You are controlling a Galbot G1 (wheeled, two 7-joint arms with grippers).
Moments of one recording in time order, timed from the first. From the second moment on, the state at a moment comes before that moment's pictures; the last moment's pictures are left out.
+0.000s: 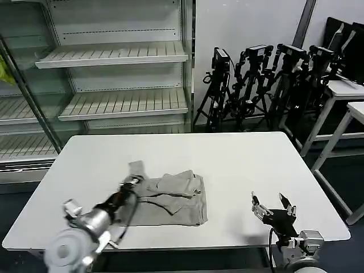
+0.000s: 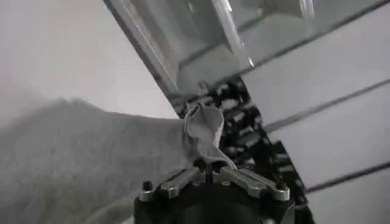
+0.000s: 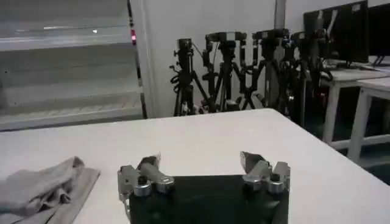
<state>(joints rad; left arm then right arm) 1.23 -1.36 -0.52 -2.12 -1.54 0.55 -0.41 -1.56 1.21 0.59 2.30 0.47 -0.41 0.25</state>
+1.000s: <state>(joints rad) 1.21 -1.37 -0.36 -2.21 -1.31 0.57 -0.38 -1.53 1.19 0.56 2.29 0.49 -0.42 0.25</state>
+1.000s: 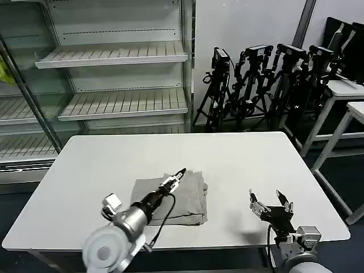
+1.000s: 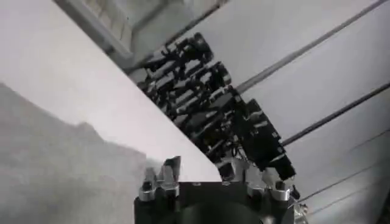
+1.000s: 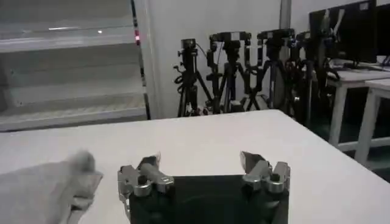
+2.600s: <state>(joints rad) 1.31 -1.10 -0.47 -1.95 -1.23 0.58 -0.08 -1.61 1.20 0.60 2.37 0.48 -0.44 0.26</state>
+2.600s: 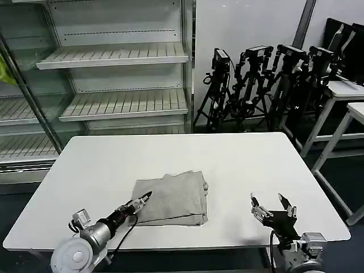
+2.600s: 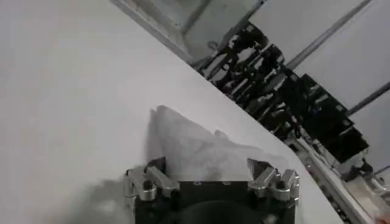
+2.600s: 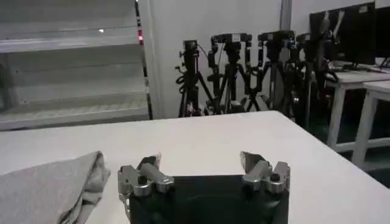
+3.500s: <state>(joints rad) 1.31 -1.14 -0.50 -1.97 -1.26 0.58 -0.12 -1.64 1.20 0.62 2.42 0.48 -0.44 0.26</state>
